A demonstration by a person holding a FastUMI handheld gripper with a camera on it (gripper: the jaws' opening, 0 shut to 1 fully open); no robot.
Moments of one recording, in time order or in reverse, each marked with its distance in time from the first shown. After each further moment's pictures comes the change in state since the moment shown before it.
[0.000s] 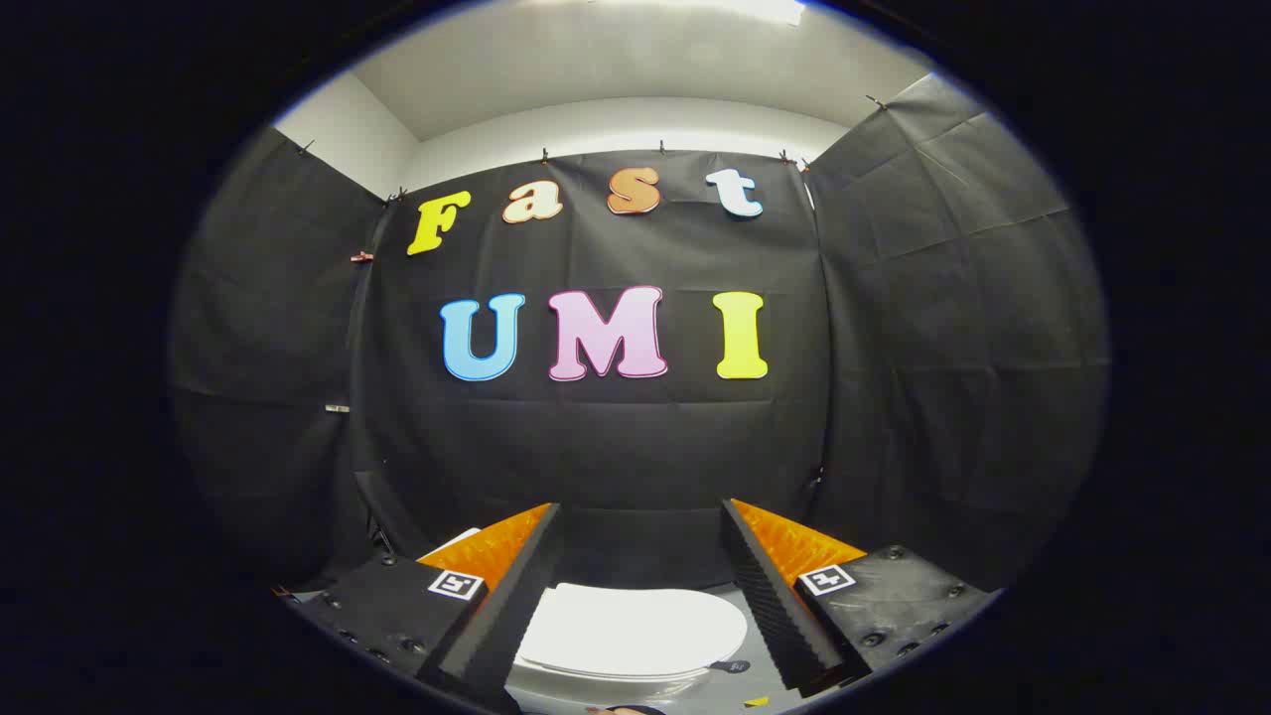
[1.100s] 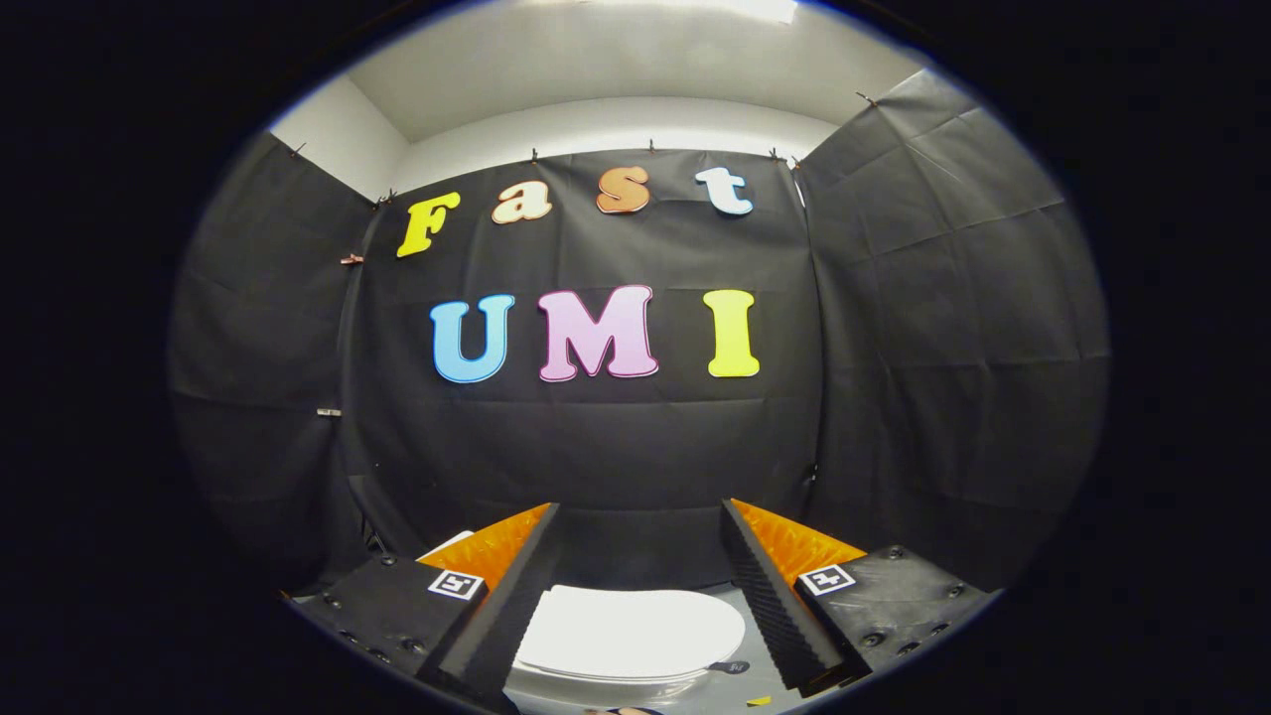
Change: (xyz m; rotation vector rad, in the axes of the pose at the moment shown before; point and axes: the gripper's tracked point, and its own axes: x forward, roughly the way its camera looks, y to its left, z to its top) arm 0.009 -0.012 -0.001 0.014 -0.004 -0.027
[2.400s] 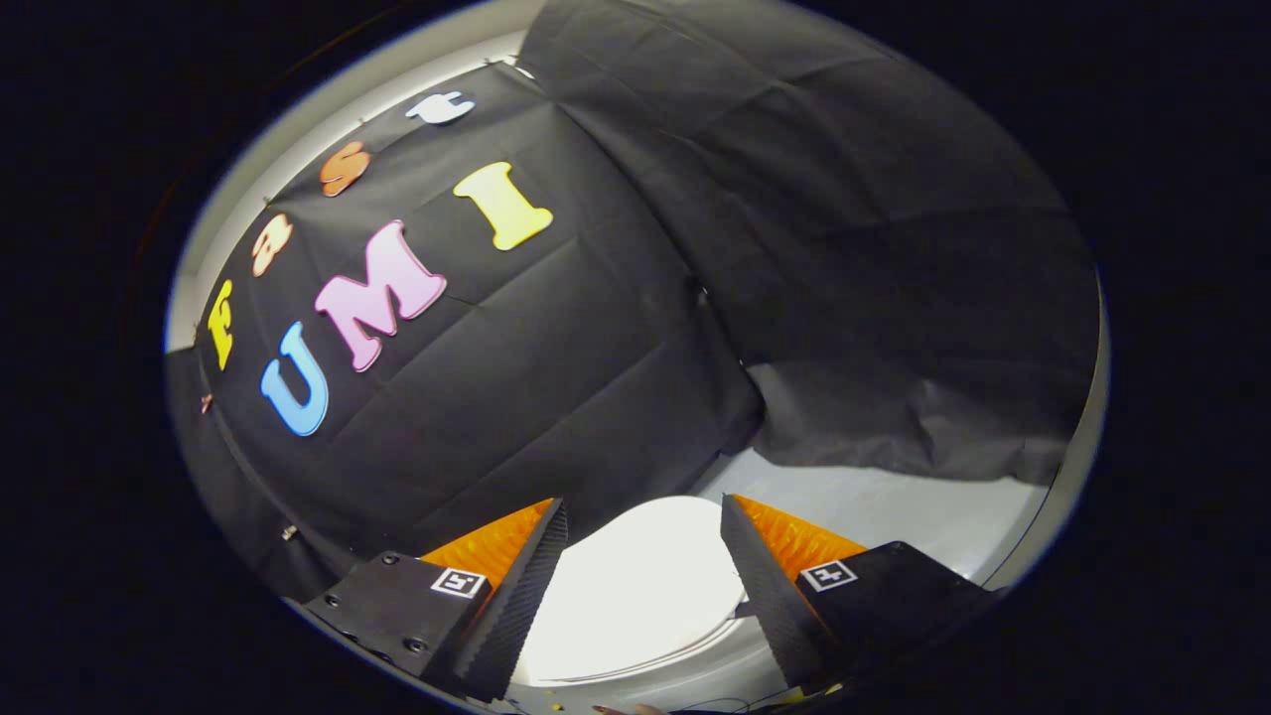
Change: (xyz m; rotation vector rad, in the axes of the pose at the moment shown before) arm 0.102 -0.194 -0.272 0.655 0.315 -0.315
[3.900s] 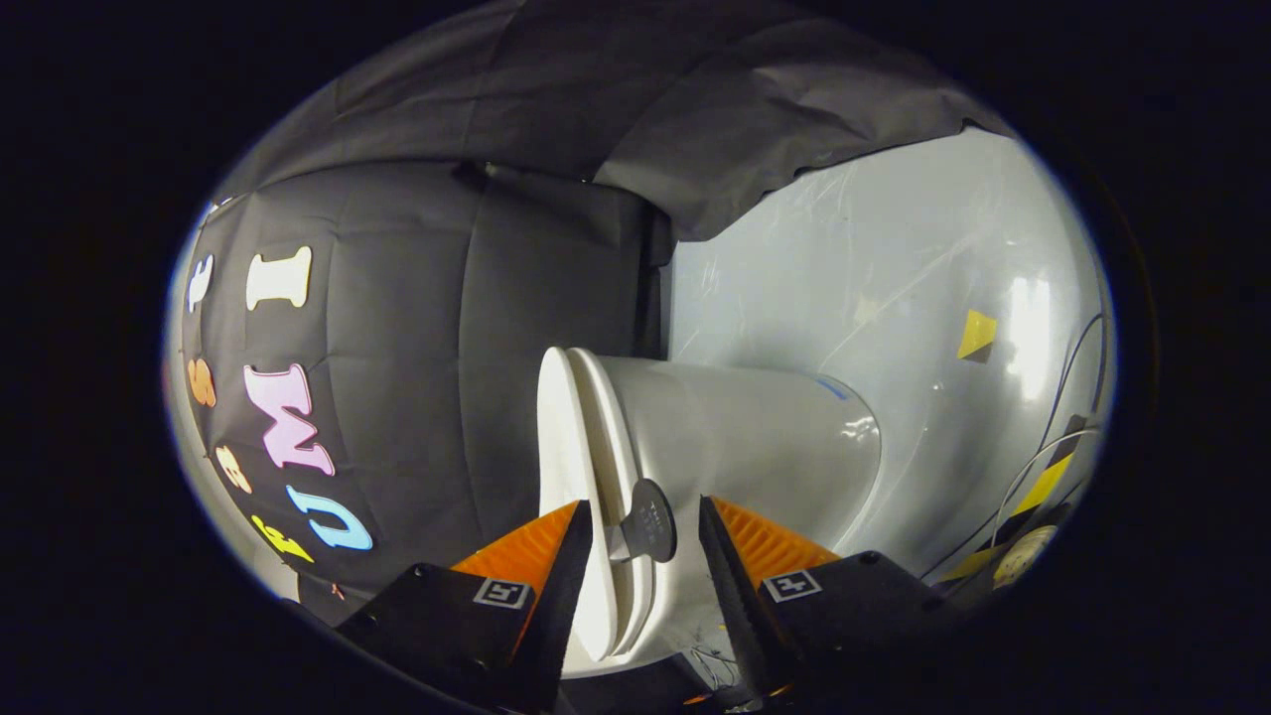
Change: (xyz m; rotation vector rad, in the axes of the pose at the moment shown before) arm 0.090 -0.156 -0.201 0.723 0.390 0.033
